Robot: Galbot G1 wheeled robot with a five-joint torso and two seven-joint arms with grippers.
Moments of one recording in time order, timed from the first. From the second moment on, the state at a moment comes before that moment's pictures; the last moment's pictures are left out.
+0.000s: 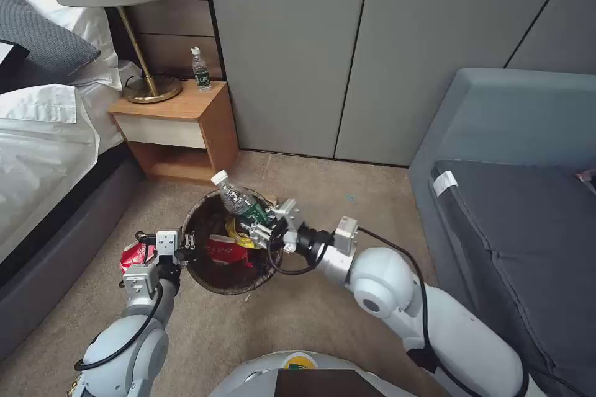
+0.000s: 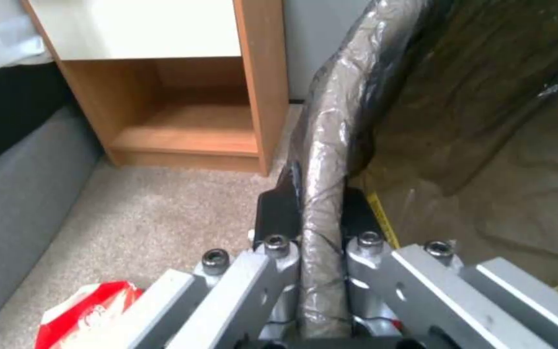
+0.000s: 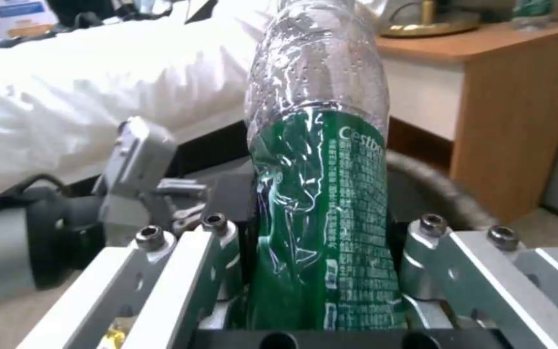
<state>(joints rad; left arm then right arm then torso) 1.71 -1.35 -0.65 -2.35 -0.24 0.43 -0.11 -0.96 1.01 -0.19 2.22 0.64 -0.39 -0.09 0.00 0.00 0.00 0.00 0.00</state>
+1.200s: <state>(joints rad) 1.71 -1.35 -0.66 -2.35 -0.24 0.43 -0.11 -0.95 1.04 -0.28 2.16 0.58 -0.35 -0.05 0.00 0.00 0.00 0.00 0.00</state>
